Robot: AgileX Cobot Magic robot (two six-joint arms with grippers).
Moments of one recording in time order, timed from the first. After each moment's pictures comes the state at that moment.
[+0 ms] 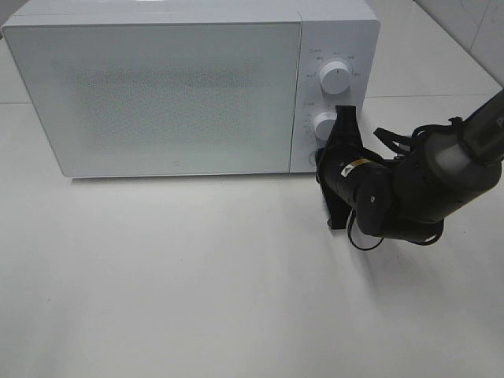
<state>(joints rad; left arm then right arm) -0.07 0.00 -0.52 -0.08 1.07 0.03 0.54 2.12 -0.82 0.51 -0.88 1.42</state>
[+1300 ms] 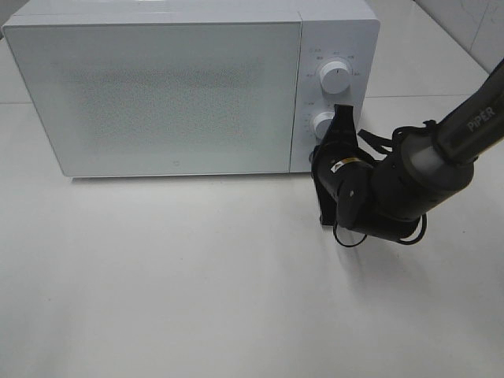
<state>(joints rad) -0.07 0.00 -0.52 -0.08 1.07 0.03 0.55 2.16 -0.90 0.67 -0.91 1.37</state>
